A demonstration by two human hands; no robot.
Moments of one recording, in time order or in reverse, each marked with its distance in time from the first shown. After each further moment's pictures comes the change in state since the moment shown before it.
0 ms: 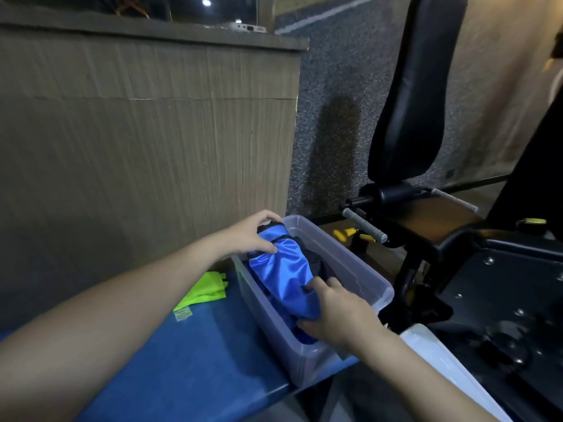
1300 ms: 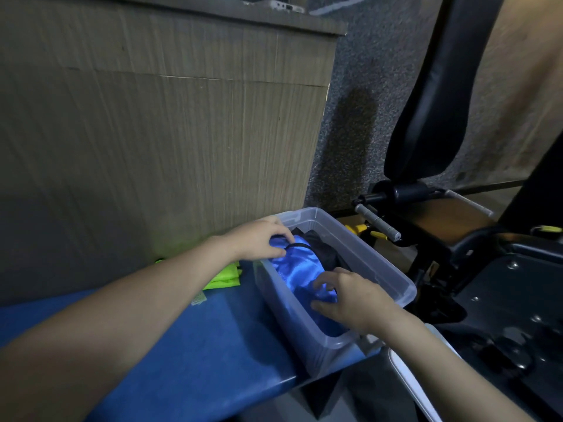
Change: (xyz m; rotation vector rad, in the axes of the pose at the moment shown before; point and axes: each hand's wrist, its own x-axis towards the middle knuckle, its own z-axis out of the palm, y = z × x) left_hand -0.017 -0.034 0.001 0.409 -0.035 0.203; right_hand 0.021 -0.002 0.001 -0.003 -0.007 -0.096
